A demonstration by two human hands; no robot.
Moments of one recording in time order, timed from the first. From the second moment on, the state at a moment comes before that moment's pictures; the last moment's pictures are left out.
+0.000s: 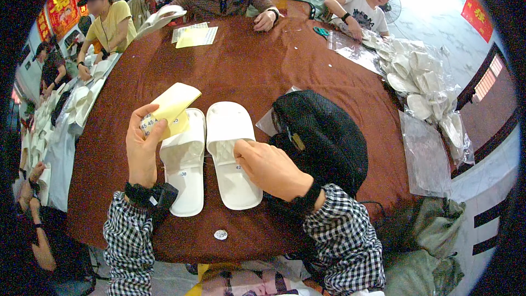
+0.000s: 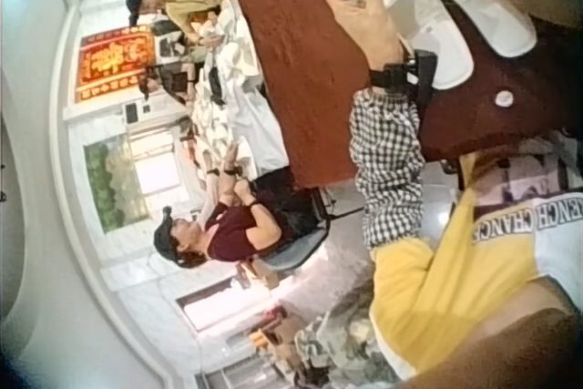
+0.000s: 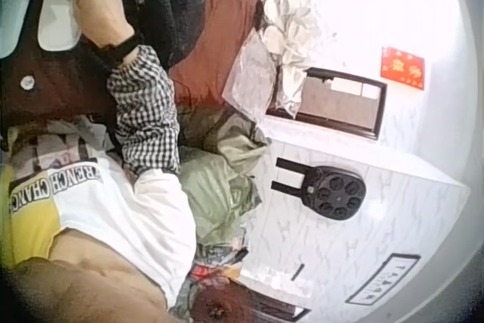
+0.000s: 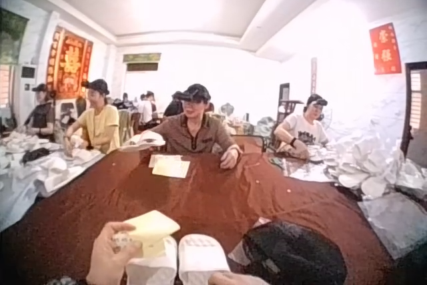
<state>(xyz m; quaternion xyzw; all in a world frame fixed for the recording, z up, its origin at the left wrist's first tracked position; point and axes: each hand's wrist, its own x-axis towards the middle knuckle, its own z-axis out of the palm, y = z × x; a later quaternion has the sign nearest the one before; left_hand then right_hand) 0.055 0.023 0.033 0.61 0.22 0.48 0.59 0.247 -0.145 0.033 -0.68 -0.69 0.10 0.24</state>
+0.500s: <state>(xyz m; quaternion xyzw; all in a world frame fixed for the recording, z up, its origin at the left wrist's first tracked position) 0.056 0.026 0.033 0.60 0.22 0.48 0.60 0.227 -0.178 0.052 -0.66 -0.75 -0.01 0.07</state>
